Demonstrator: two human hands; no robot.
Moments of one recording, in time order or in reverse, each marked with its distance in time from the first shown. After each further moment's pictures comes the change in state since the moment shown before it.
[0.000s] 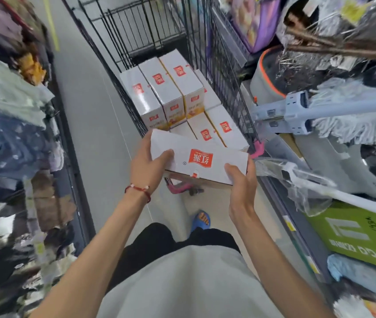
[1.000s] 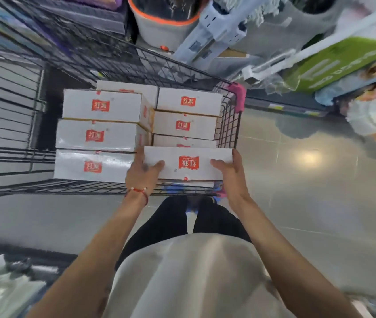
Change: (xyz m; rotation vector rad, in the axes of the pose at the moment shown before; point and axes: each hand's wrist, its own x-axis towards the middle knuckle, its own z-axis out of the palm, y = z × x) left_hand 0.273 -0.033 -0.014 0.680 -0.794 0.019; right_hand 0.031 0.056 0.189 0.300 0.686 0.253
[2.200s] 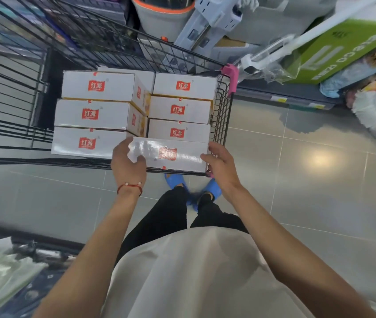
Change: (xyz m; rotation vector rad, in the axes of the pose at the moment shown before) left_hand -0.045 -0.029 0.017 -0.048 0.354 0.139; right_hand -0.018 0.031 -0.031 -0.071 -0.158 0.020
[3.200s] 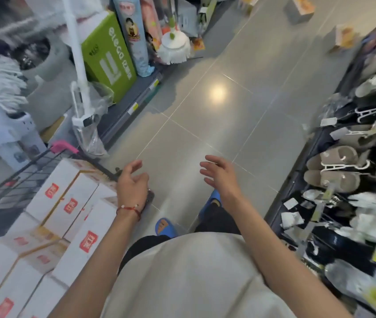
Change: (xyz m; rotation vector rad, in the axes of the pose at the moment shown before) left_hand -0.126 0.086 0.135 0.173 -0.930 0.622; right_hand -0.169 0.097 -0.109 0.854 0.860 0.005
